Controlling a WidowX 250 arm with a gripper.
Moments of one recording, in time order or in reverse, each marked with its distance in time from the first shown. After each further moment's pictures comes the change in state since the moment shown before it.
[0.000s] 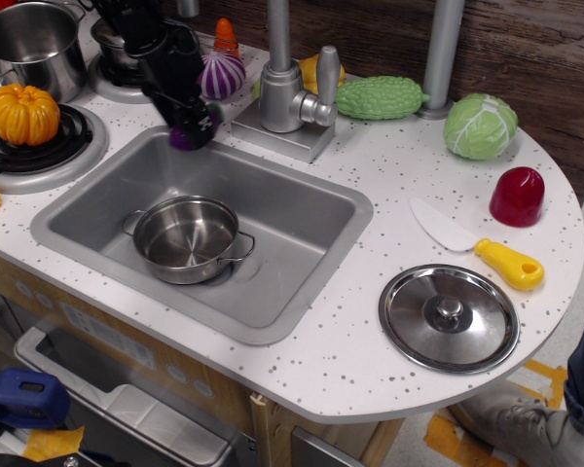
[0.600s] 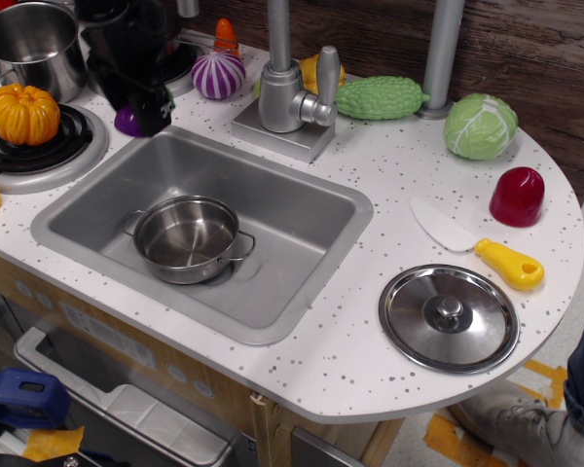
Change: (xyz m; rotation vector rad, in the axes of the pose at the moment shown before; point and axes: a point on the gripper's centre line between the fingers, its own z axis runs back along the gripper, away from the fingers) arm -0.038 -0.019 0.052 0.128 0.029 0.106
